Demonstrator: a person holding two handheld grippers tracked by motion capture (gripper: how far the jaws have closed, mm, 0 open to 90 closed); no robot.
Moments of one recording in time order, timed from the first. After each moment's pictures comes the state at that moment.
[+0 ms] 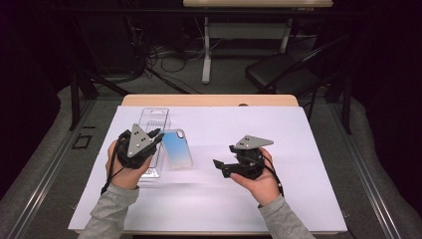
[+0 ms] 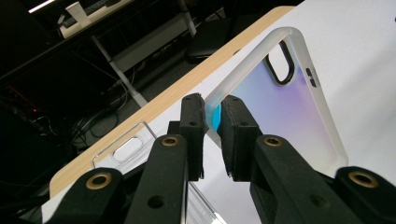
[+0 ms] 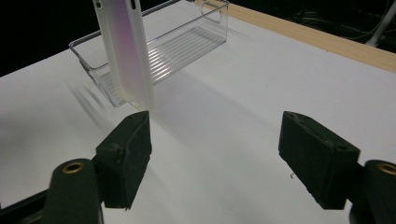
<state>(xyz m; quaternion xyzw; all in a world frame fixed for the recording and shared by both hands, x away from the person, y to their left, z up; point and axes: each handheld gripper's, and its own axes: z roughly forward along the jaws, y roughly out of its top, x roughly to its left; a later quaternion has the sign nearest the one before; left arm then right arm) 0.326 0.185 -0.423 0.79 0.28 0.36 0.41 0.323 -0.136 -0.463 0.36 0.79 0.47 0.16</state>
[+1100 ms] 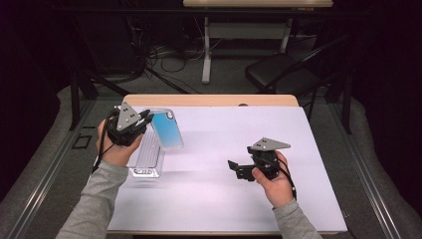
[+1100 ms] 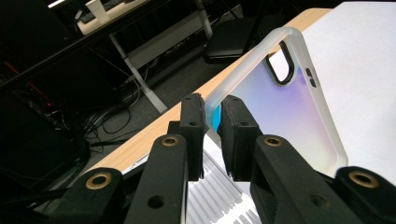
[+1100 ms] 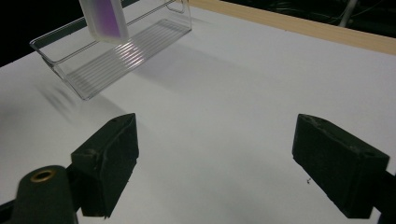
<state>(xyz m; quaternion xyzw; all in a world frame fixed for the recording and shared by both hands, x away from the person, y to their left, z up) 0.375 0.215 -0.400 0.78 0.30 0.37 0.40 0.320 -0.173 -0.474 0.41 0.77 0.47 0.17</state>
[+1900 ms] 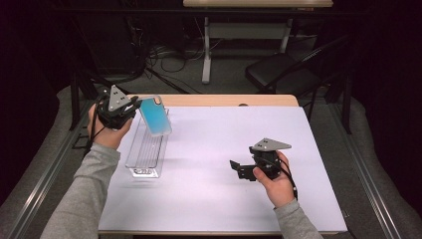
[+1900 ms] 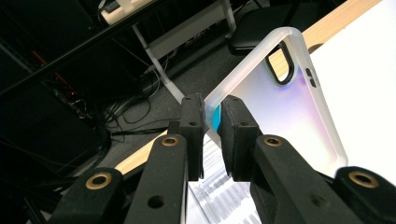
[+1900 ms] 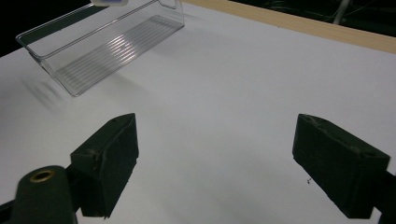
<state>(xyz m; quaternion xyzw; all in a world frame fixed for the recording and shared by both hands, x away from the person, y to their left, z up) 0.420 0.244 -0.392 0.78 0.32 0.38 0.38 0.322 -0.177 -0.479 0.41 0.77 0.46 0.18</state>
